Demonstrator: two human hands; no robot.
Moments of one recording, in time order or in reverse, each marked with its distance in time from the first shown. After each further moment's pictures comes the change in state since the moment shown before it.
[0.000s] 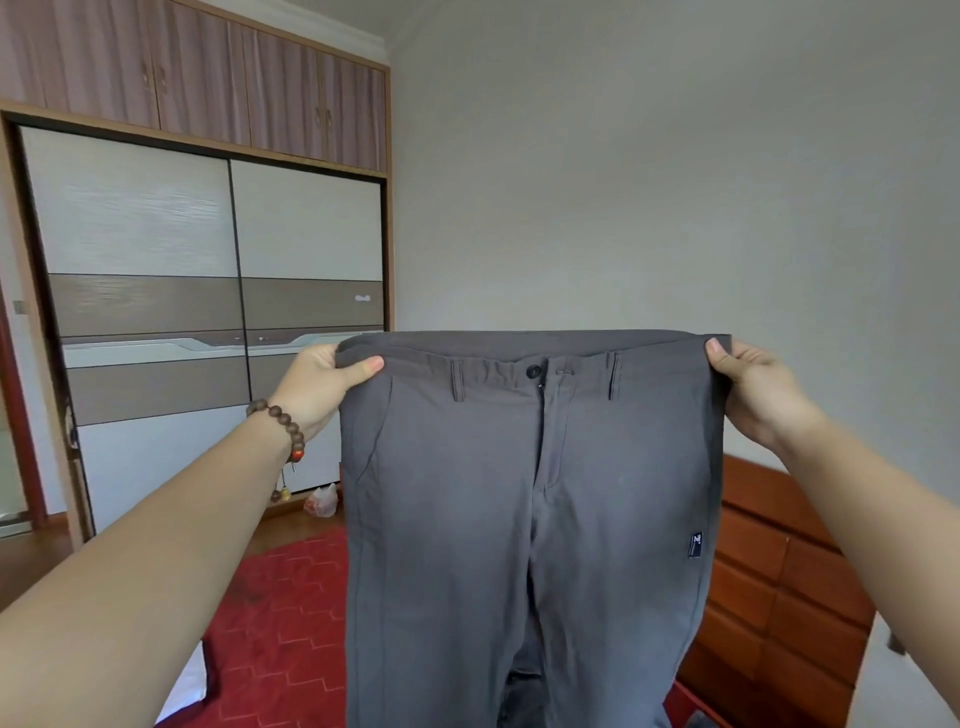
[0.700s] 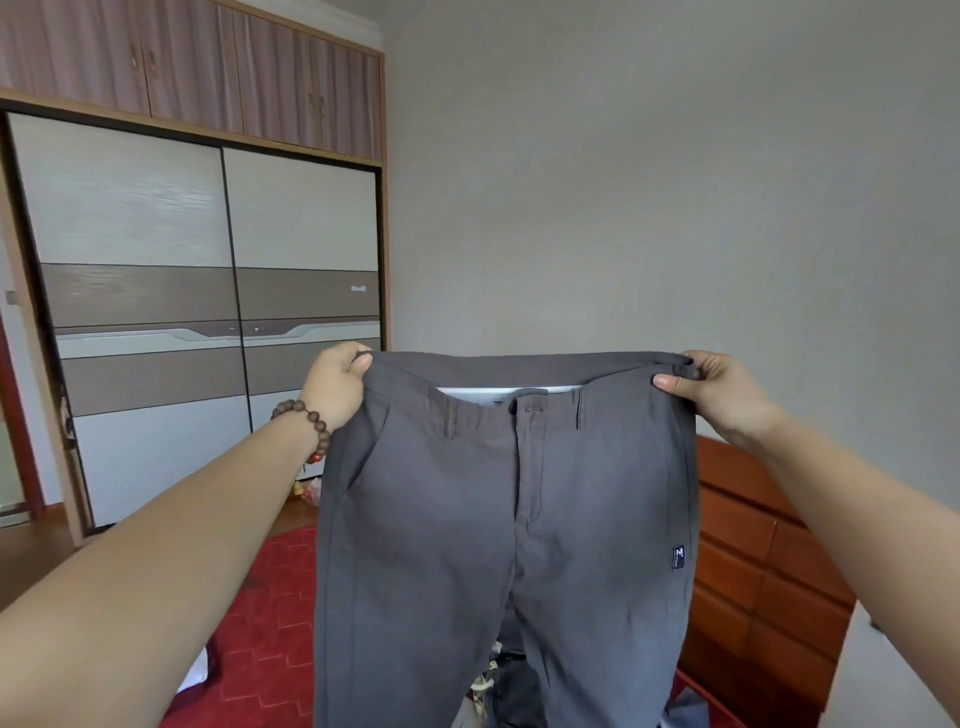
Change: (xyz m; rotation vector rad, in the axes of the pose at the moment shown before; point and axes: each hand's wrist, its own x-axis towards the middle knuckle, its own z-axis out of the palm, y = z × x) left_hand 0.001 -0.023 0.012 0.704 0.140 0.148; right_hand -0.007 0.026 0.002 -0.292 -0.035 0.013
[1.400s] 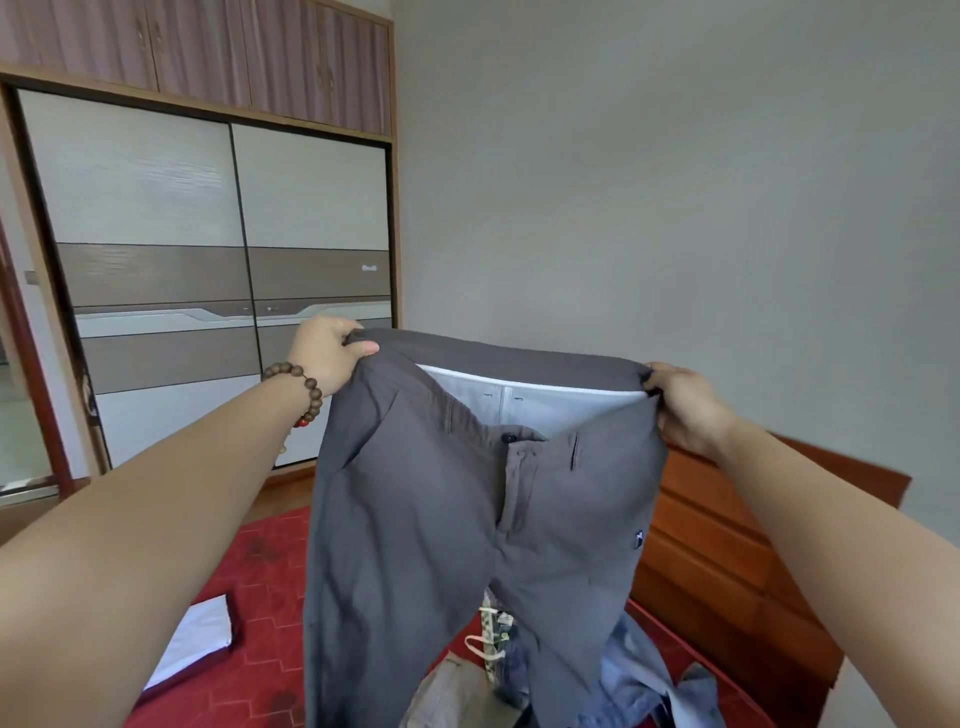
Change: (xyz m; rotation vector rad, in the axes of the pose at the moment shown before) left_hand 0.009 -0.010 -0.028 0.213 -0.010 0.032; right_hand -0.004 0.019 0.066 0.306 0.033 0.307
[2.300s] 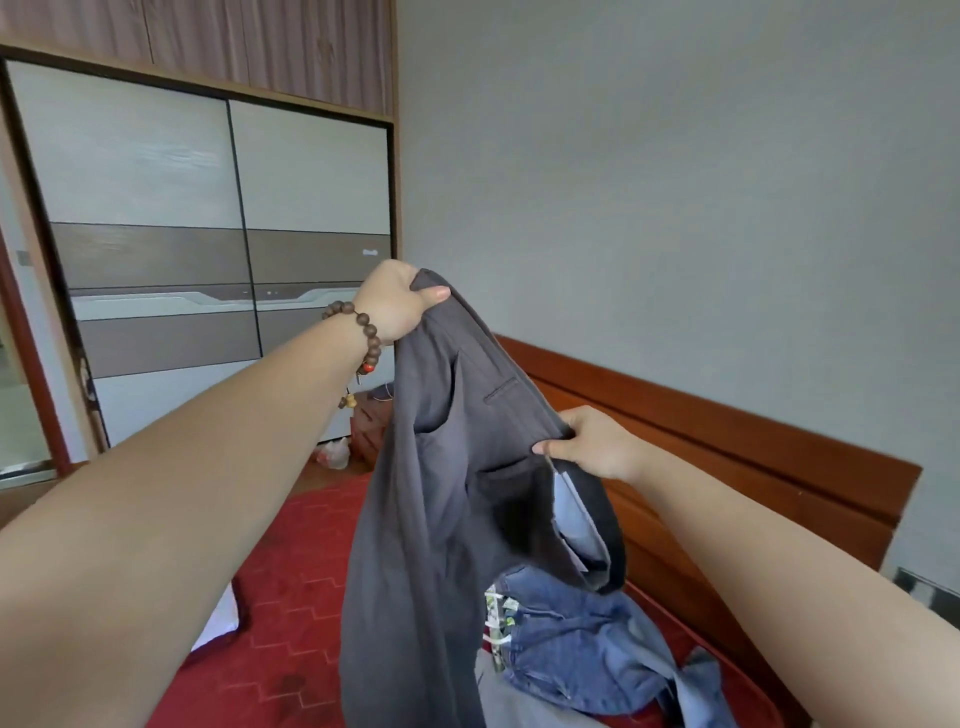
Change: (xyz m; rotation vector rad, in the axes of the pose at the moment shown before) left_hand 0.019 0.054 0.002 -0.320 -0.183 -0.063; right_hand -0.025 0.061 0.086 -0.813 -0.336 -0.165
